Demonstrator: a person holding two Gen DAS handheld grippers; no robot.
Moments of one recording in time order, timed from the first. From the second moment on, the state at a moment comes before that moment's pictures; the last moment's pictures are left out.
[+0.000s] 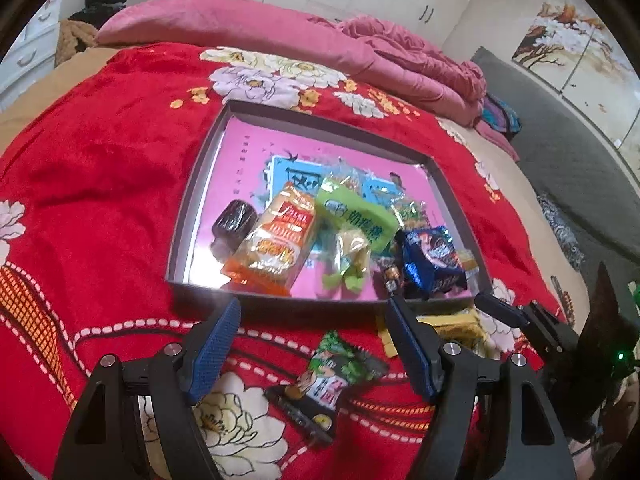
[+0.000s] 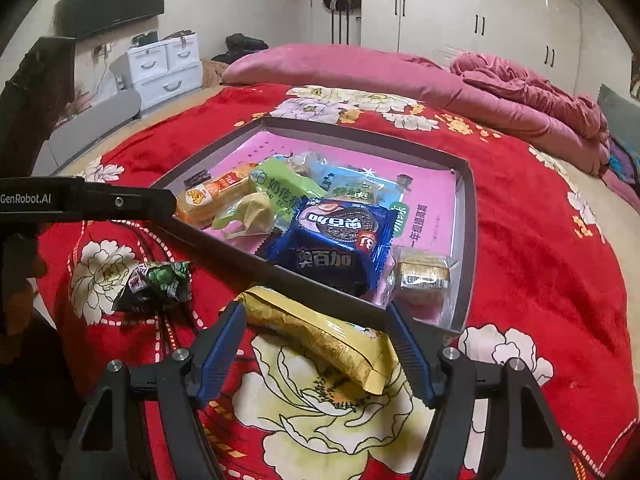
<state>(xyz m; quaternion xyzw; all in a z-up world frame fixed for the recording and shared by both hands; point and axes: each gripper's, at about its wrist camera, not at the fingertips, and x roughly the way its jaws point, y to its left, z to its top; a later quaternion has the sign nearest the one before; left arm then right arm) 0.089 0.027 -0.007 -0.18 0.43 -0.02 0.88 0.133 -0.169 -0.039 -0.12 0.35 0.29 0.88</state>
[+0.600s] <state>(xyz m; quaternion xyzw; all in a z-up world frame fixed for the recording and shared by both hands) 0.078 0.016 -0.022 -0.11 0.48 -0.02 0.87 0.127 -0.166 -0.051 -0.07 0.40 0.38 0.83</state>
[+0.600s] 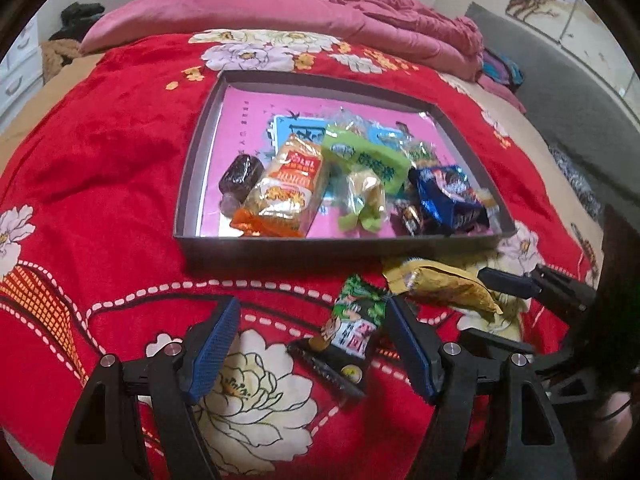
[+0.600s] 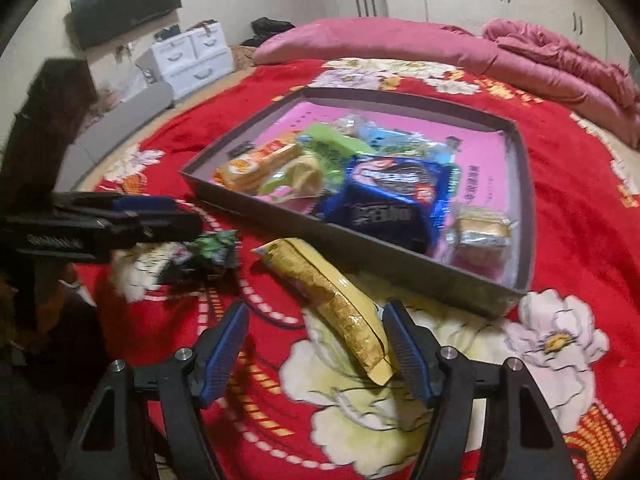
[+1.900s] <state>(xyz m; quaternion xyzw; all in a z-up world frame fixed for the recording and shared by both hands) 0.091 -0.014 -0.046 -0.09 0.52 -0.10 0.84 0.137 -0.134 -0.057 -0.11 0.40 0.37 0.83</state>
